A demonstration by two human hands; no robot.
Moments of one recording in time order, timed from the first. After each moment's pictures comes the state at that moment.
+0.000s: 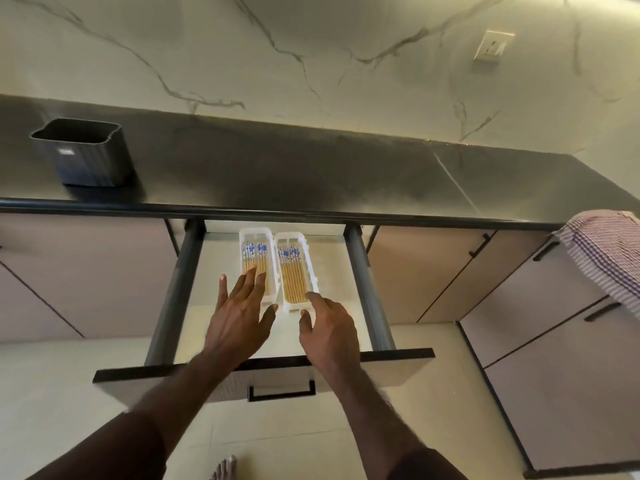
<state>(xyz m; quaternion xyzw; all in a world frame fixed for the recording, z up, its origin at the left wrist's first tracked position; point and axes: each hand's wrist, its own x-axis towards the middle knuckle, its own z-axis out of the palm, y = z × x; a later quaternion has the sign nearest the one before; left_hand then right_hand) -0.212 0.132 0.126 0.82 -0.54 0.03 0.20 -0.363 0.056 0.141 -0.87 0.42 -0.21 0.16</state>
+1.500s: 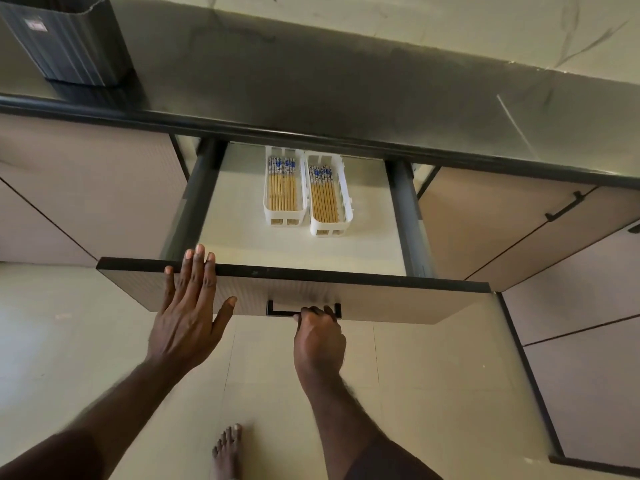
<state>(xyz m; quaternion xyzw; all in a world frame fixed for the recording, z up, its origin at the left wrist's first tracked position) -0.158 0.198 -0.011 0.87 -0.47 0.04 0.12 -0.319 0.079 -0.021 -0.86 0.48 -0.05 0.15</state>
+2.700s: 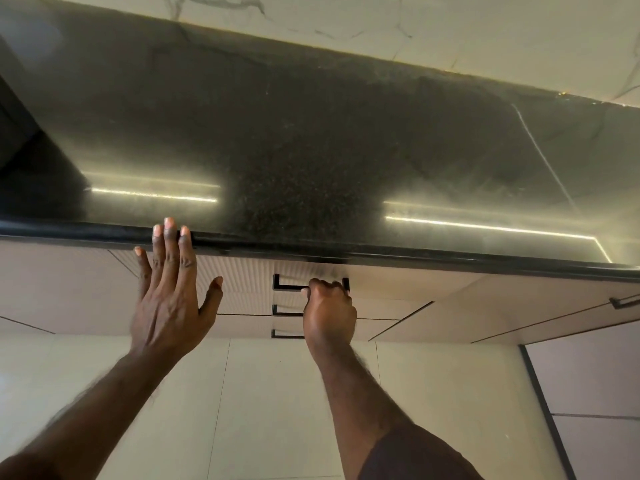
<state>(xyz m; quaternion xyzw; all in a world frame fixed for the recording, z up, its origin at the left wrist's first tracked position) 0.044 -0.022 -0.007 0.86 -0.45 0.13 0.21 -0.115 -0.168 -0.024 -0.87 0.47 -0.07 0.12</state>
